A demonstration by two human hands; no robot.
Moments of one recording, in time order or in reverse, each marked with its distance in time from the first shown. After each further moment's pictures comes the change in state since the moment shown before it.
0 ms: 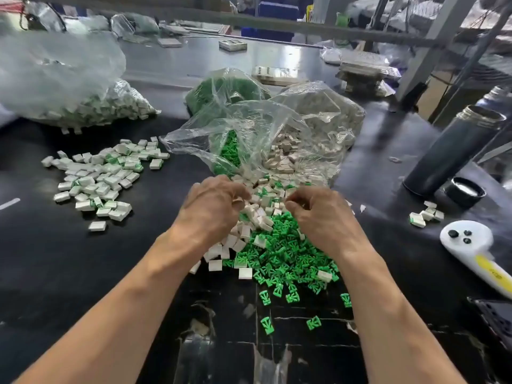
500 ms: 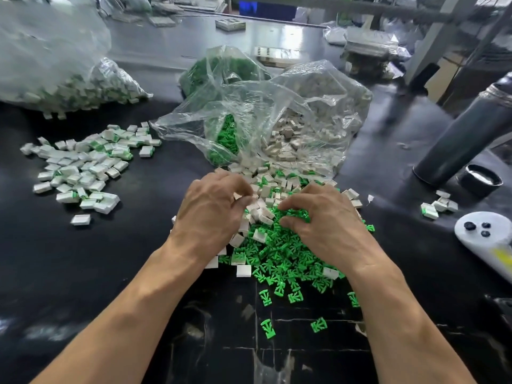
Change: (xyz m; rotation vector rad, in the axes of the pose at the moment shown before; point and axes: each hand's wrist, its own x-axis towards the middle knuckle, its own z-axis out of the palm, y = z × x) left_hand -0.015 -0.005 0.025 -0.066 0.211 0.173; right_hand -0.004 0.021 0.014 -0.252 -0.069 -0.143
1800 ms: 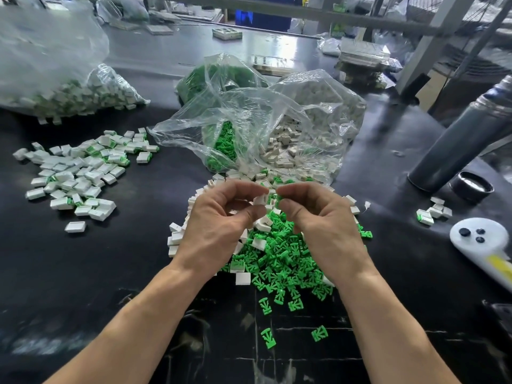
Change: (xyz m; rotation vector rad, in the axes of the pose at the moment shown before) left_hand -0.007 0.003 0.011 -0.911 -0.047 -0.148; right_hand -0.002 -0.018 0.010 0.974 0.191 0.092
